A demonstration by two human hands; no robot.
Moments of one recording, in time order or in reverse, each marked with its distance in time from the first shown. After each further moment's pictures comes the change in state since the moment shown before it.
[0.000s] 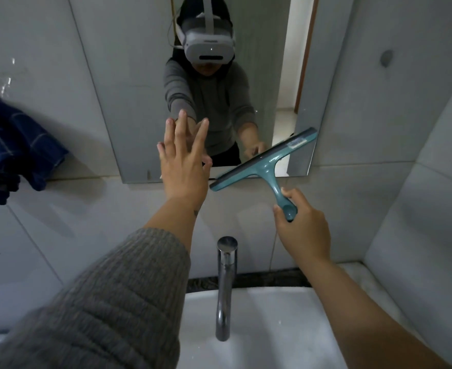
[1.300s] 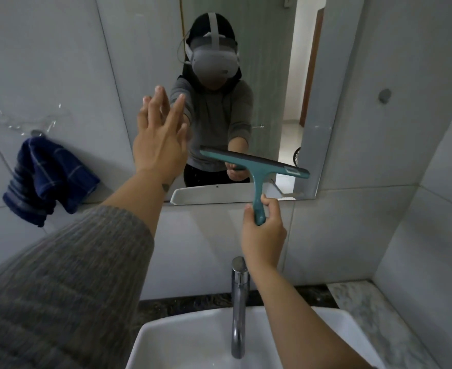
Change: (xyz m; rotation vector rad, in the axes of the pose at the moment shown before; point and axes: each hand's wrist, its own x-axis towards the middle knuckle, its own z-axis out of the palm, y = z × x) left_hand 0.072 -0.042 -0.091 -0.023 0.064 -0.010; right_hand -0.003 -0.103 0.040 0.540 0.166 0.273
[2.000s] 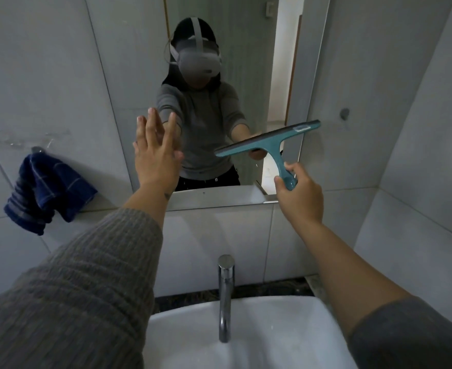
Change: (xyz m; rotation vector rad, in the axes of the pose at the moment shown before) left_hand 0.001 0.005 0.008 0.020 -0.051 -0.040; right_hand 0.081 -0.051 -0.092 -0.437 -0.054 -0.236
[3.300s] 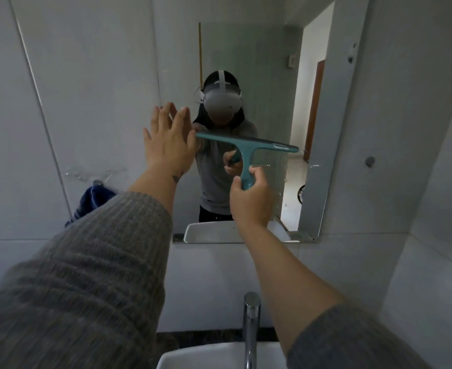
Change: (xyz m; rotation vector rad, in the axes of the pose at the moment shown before) left_hand 0.070 -0.018 -0.099 -0.052 0.093 -0.062; right_hand -0.013 -0.160 0.062 0.367 0.057 0.036
